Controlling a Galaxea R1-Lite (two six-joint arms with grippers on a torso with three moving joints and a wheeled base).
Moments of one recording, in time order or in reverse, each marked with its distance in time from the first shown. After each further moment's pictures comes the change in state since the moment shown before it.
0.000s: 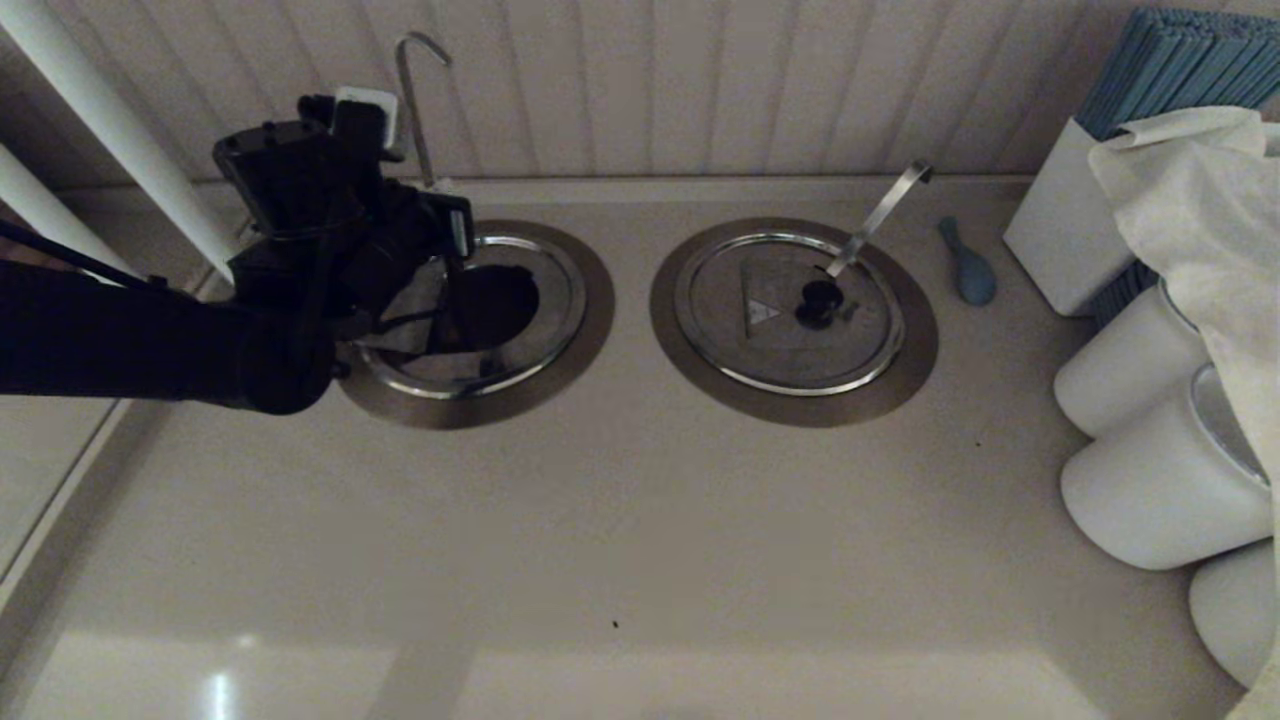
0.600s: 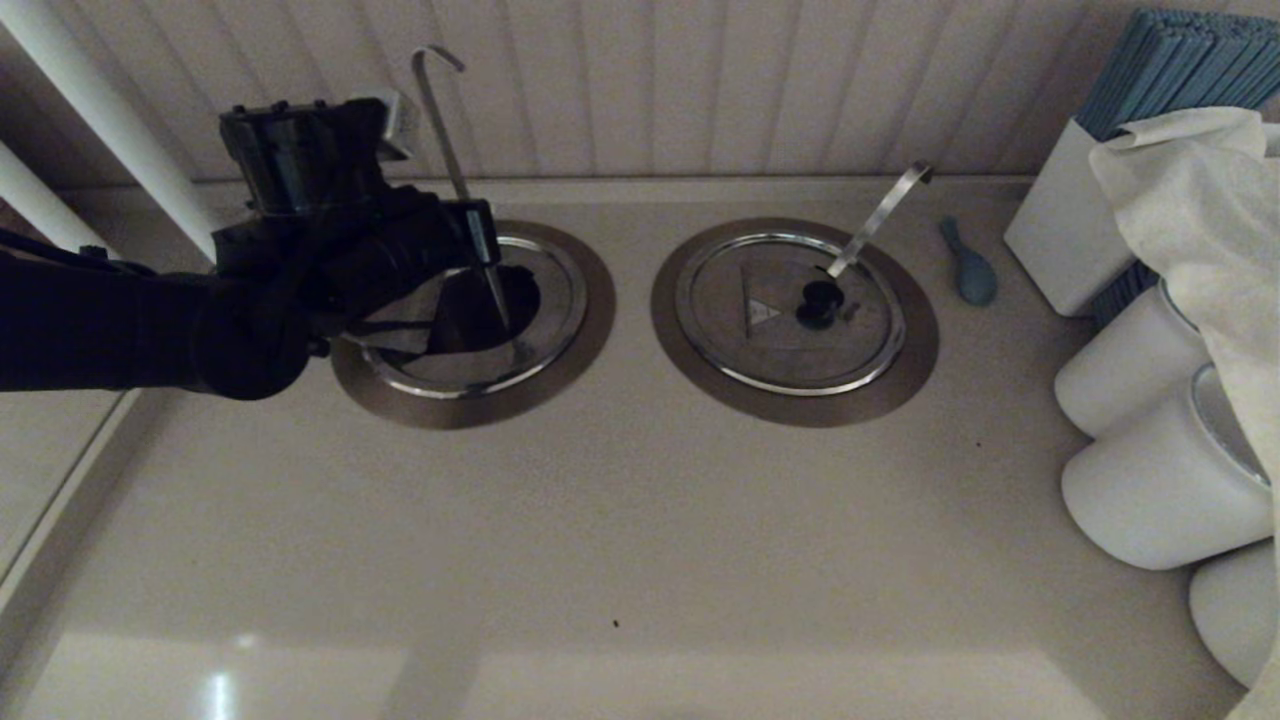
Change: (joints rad) left arm -0.037 -0.068 -0.029 0.262 -0.149 -0.261; right arm 0.000 0.000 0.000 0.000 0.000 0.000
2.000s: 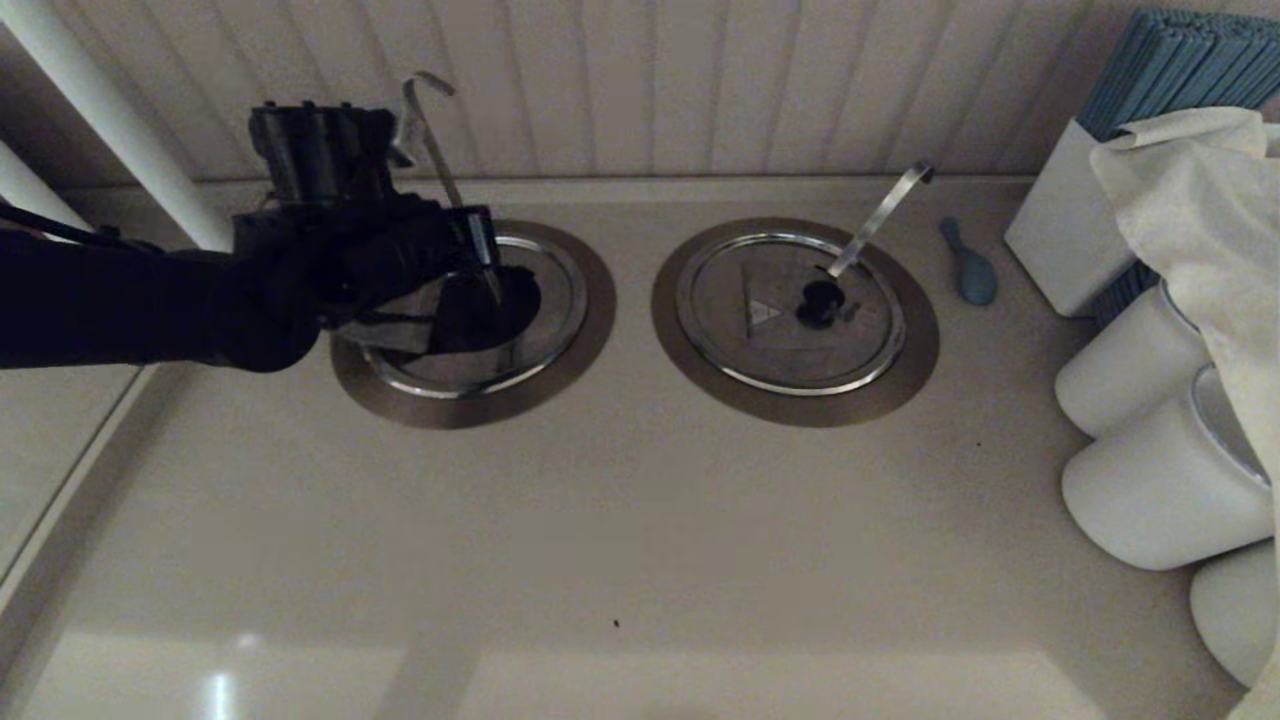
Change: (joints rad) left arm 0.016 0.046 -0.107 0.162 0.044 -0.057; right arm -0.001 0.000 0.000 0.000 0.000 -0.001
